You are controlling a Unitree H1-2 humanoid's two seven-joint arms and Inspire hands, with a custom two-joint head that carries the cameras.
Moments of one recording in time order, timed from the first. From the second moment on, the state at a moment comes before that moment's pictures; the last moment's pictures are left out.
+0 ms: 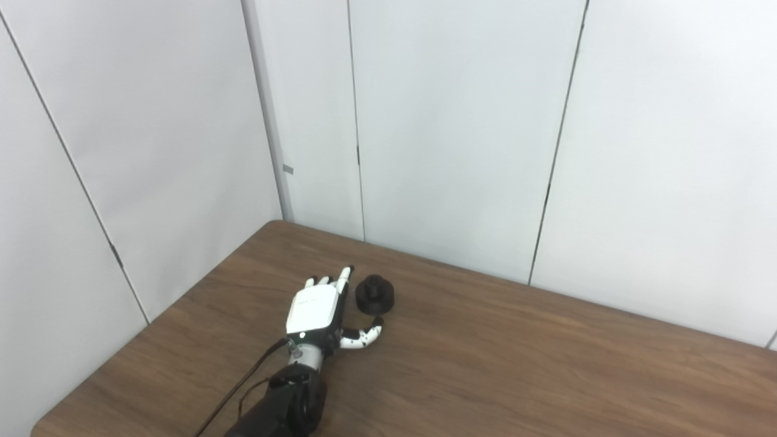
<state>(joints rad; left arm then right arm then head) -0.31 0.45 -0.20 0.43 0.70 0.30 0.36 0.19 -0.39 -0.12 -0.09 -0.22 -0.21 0.06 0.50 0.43</state>
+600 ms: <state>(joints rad) -0.31 0.36 0.08 0.47 0.38 0.08 0.40 0.19 -0.39 -0.12 -0.09 -0.22 -0.21 0.06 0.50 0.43</state>
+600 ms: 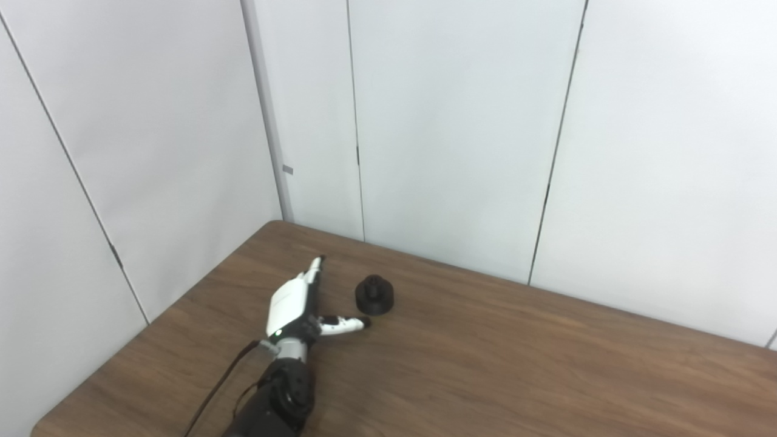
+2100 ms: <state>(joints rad) -0.52 0.21 0.02 0.74 0.58 0.11 0.89 0.19 -0.37 -0.12 -0.09 -0.23 -0.22 0.04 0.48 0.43</state>
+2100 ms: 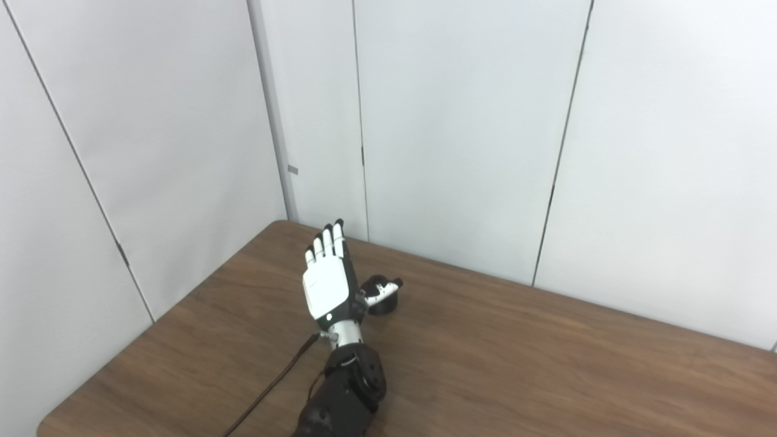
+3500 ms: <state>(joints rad) -0.23 0.35 0.11 0.07 0.72 0.47 -0.07 0.18 -0.36 -0.11 -0.10 -0.24 -0.21 0.03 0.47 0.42</state>
